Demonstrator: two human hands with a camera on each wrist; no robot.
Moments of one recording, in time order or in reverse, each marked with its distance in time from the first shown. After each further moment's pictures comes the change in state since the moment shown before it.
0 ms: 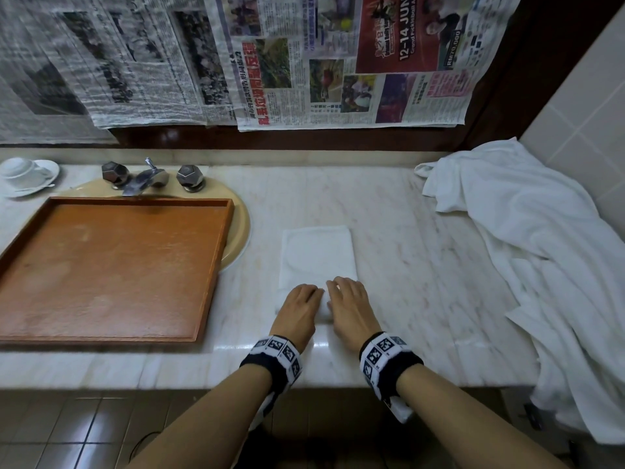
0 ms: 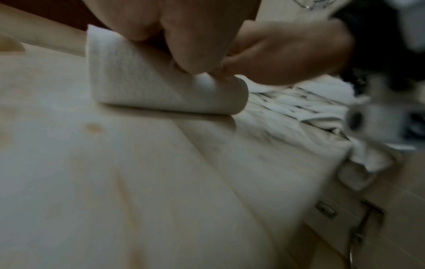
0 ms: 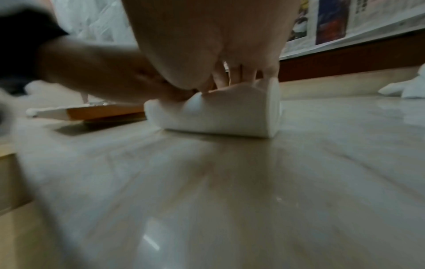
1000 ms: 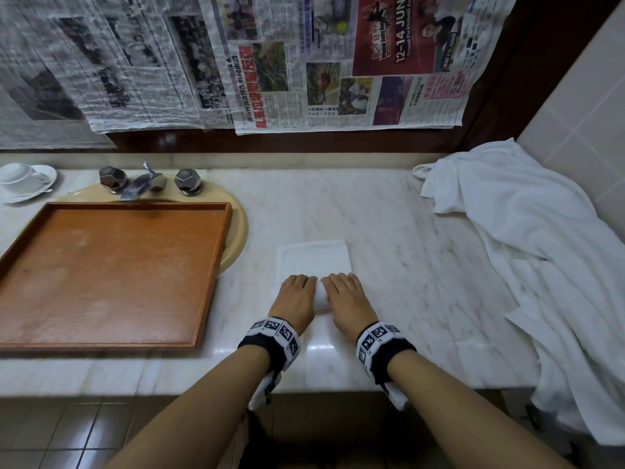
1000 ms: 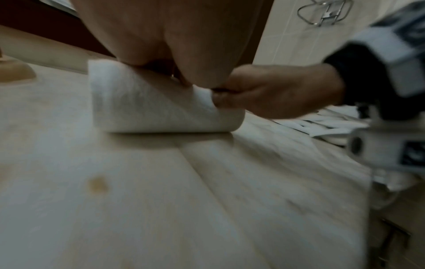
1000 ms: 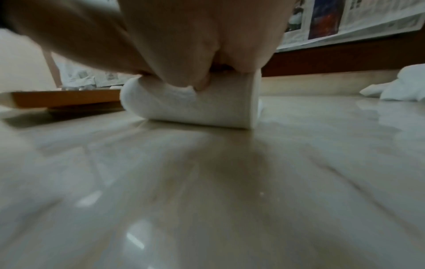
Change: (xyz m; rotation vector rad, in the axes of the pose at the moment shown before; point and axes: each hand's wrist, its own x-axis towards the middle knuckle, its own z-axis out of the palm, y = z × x) left_hand 0.031 -0.007 -0.011 0.098 -0.089 -0.070; right_hand 0.020 0.007 -0.005 0.066 0.019 -0.079
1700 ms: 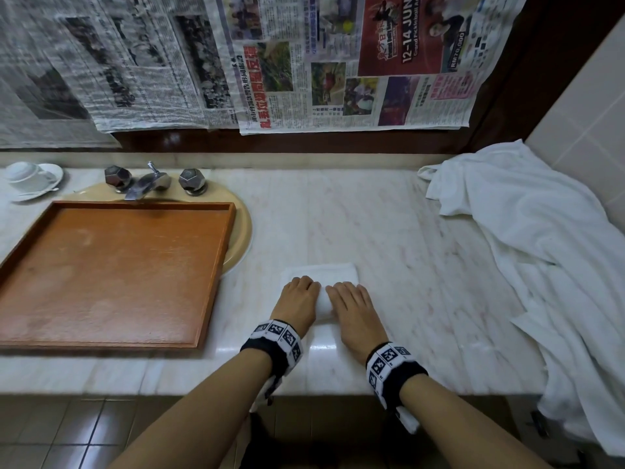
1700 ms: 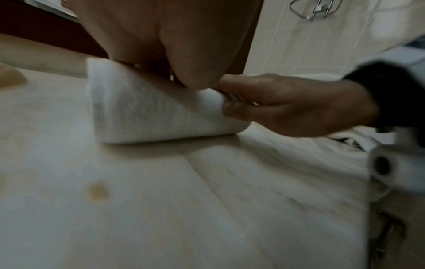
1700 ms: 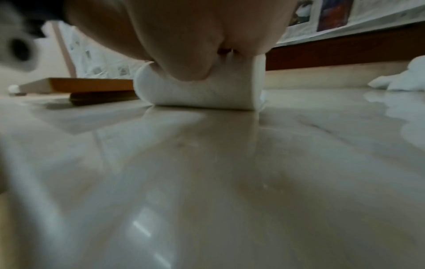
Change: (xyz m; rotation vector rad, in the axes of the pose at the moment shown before) left_hand 0.001 0.004 -0.007 0.086 -0.071 -0.005; right_hand -0.027 0.001 0.010 -0.058 0.055 -0.017
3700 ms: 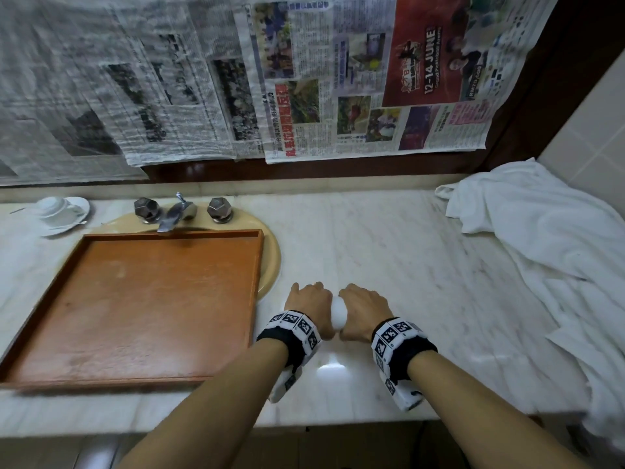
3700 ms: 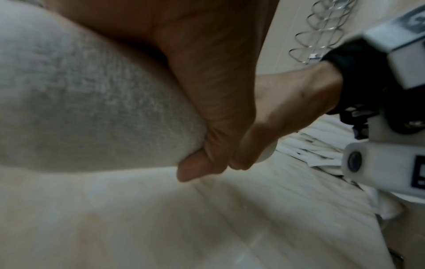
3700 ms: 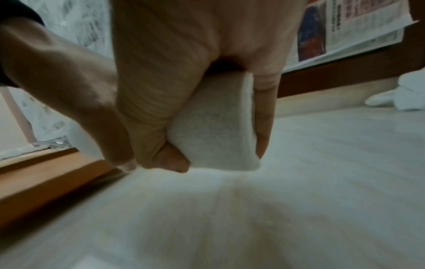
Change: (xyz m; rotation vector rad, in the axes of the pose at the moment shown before) left_hand 0.015 -0.037 -0.077 0.290 -0.340 -0.061; right_hand 0.088 -0.063 -0.064 0.012 -0.404 0.244
